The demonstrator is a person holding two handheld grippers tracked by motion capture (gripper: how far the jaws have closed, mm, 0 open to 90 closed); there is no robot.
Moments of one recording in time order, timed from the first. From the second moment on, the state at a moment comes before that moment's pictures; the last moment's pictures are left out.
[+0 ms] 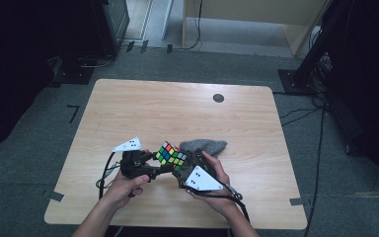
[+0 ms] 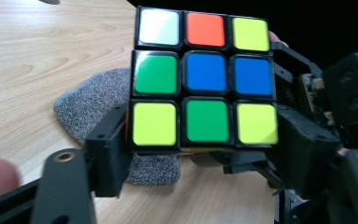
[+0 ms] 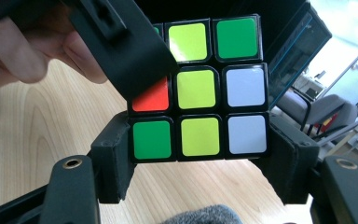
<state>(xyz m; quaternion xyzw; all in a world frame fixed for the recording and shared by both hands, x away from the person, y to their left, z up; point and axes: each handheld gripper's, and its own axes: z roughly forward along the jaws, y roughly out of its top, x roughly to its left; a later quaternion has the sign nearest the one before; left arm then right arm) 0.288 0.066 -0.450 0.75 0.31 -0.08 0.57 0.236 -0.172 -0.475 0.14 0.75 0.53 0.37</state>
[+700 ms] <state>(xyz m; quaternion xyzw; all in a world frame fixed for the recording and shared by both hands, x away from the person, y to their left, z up) 0.271 0.057 -0.472 0.82 0.22 0.20 0.49 0.258 -0.206 -0.459 0.28 0.76 0.54 0.23</state>
